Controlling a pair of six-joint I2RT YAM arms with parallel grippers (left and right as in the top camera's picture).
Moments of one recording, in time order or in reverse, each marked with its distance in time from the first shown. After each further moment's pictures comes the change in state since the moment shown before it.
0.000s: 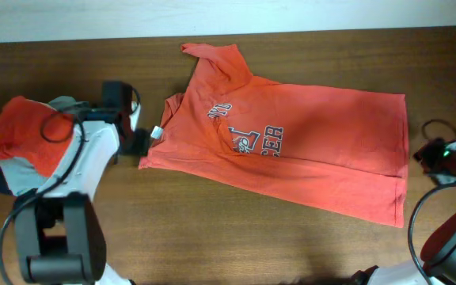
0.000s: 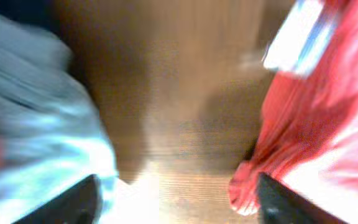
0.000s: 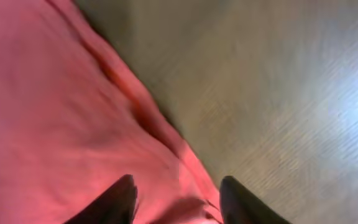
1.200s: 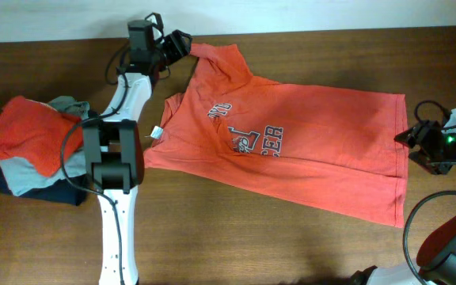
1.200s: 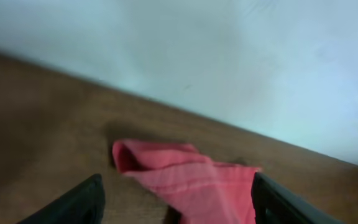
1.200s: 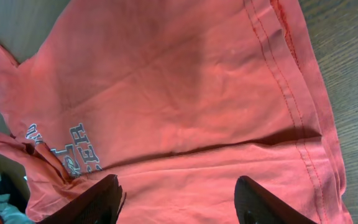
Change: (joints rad) left arm -0.062 0.872 0.916 0.698 0.573 -0.704; right arm 0.054 -0.028 0.188 -0.387 -0.283 -0.183
